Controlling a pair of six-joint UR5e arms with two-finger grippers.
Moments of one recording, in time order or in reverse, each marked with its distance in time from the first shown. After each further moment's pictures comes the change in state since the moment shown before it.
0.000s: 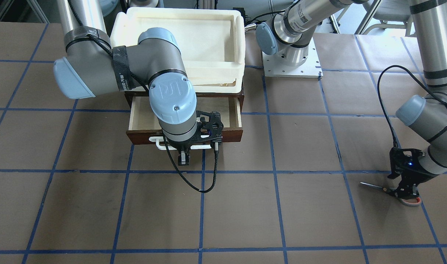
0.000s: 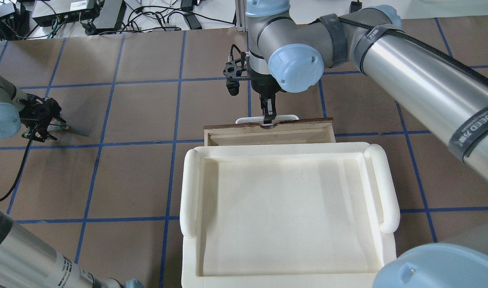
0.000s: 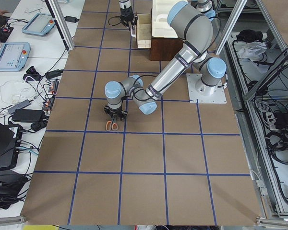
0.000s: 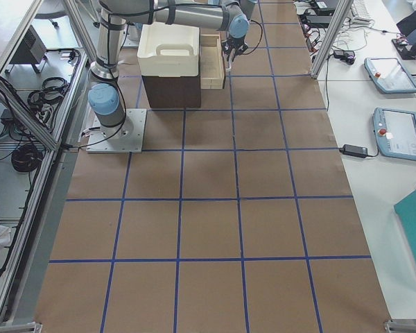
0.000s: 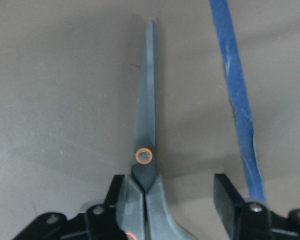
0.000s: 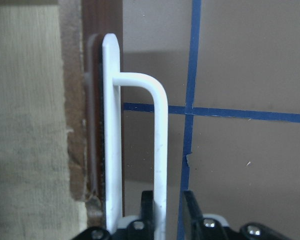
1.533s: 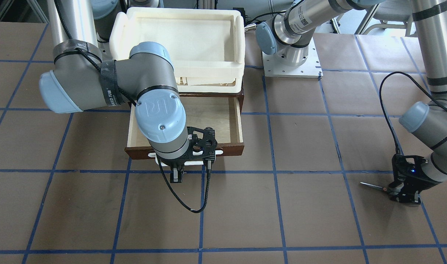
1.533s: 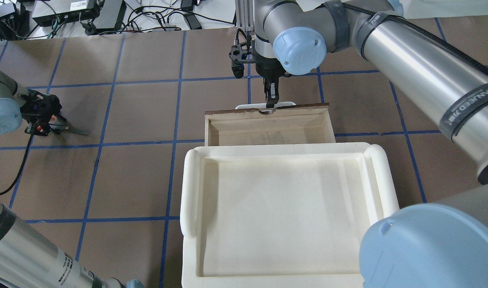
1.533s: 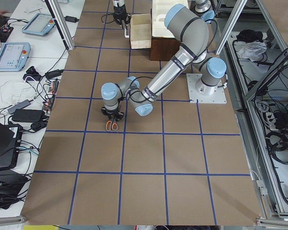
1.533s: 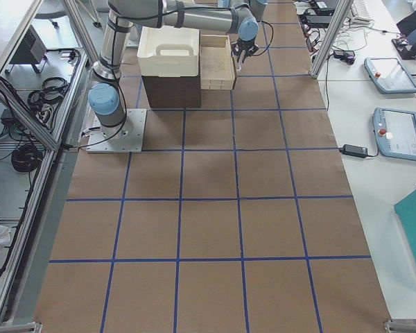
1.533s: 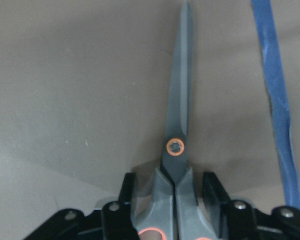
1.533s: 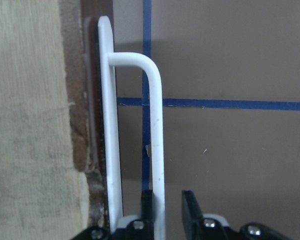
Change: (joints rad) left arm -0.013 -0.042 0.059 -0.014 -0.008 -0.014; right arm -0.042 0.057 -0.089 -0.003 0.003 -0.005
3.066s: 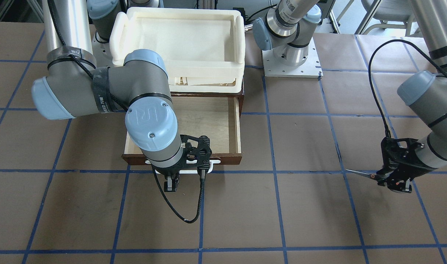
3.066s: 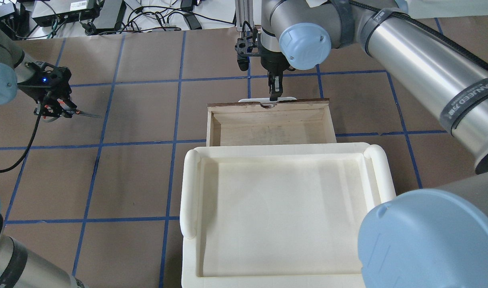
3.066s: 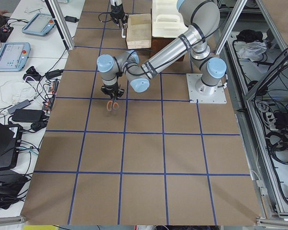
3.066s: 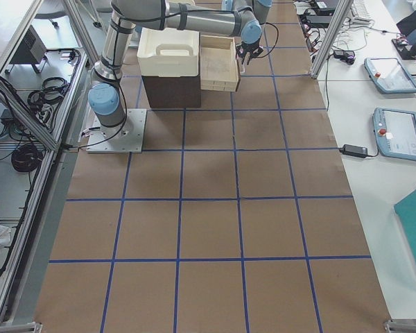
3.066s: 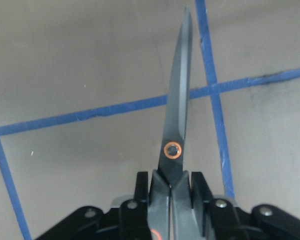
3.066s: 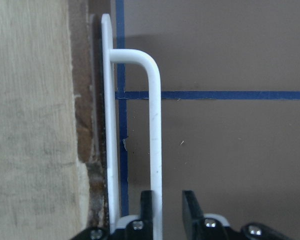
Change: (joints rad) left arm -0.158 0.209 0.051 -0.352 0.016 -0.263; right arm -0.020 0.024 -0.021 -0.037 -0.001 -0.001
